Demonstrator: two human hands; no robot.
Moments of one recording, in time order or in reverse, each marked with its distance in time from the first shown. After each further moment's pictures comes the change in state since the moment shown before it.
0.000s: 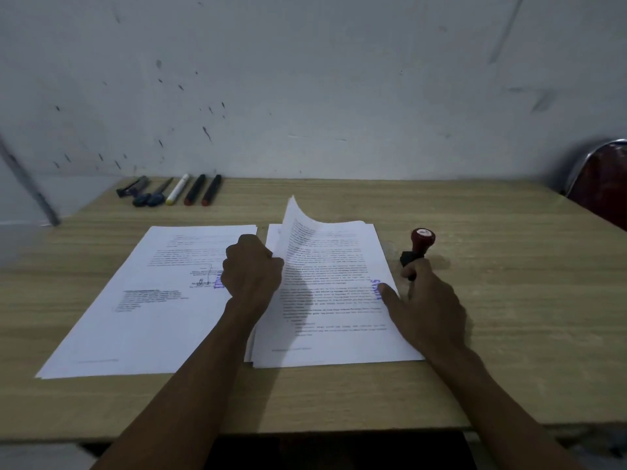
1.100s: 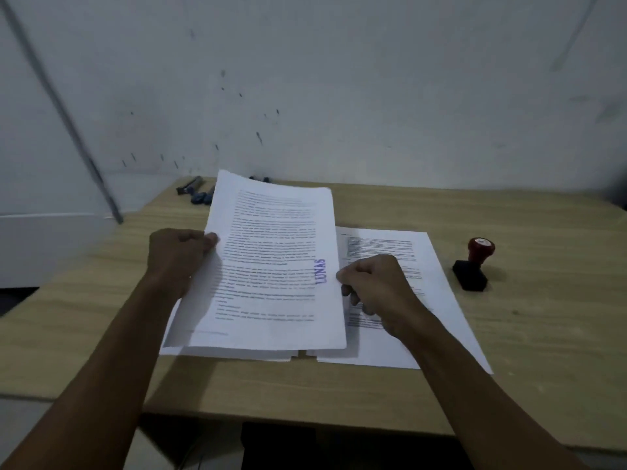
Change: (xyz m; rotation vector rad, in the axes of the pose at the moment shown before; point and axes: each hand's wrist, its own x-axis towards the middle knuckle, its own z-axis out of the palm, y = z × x) left_hand 0.074 -0.115 -0.119 -0.536 0.045 -0.136; right_hand -0.010 -0.134 0.019 0.656 -0.533 0.122
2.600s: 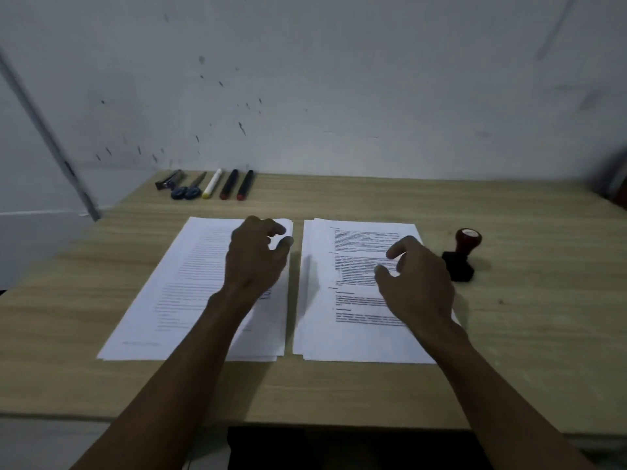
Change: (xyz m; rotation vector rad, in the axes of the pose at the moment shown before) left_hand -0.042 -0.002 0.092 0.382 -0.113 0.635; right_hand 0.001 0.030 -0.029 -0.552 0.512 -0.168
